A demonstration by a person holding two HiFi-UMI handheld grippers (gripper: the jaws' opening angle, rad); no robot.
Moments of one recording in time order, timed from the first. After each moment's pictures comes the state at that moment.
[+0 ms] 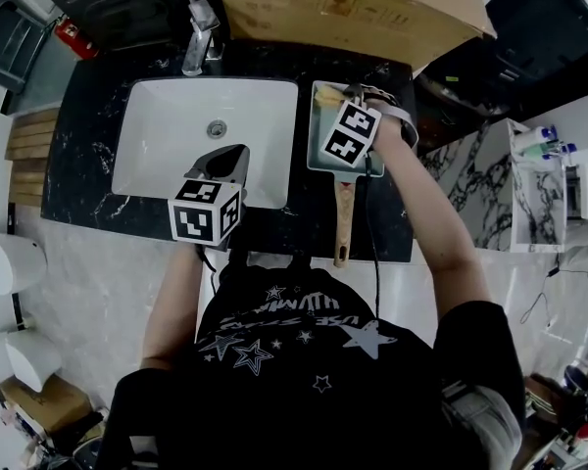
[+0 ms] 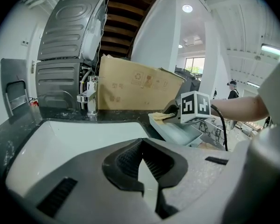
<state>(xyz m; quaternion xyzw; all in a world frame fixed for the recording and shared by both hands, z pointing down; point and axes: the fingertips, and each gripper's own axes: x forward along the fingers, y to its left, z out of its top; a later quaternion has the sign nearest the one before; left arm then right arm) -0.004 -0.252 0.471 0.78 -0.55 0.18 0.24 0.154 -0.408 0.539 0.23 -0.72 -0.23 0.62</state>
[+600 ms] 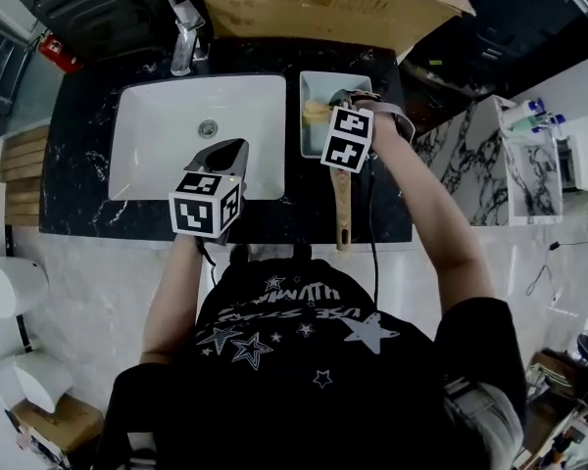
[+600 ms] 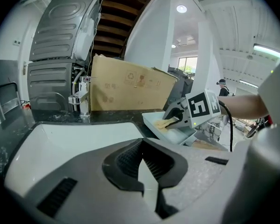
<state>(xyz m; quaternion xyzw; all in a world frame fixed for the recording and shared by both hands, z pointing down) 0.006 -0.248 0.471 0.81 -0.52 0.19 0.22 0.154 -0.347 0.541 0.14 -0.73 -0.22 0.63</state>
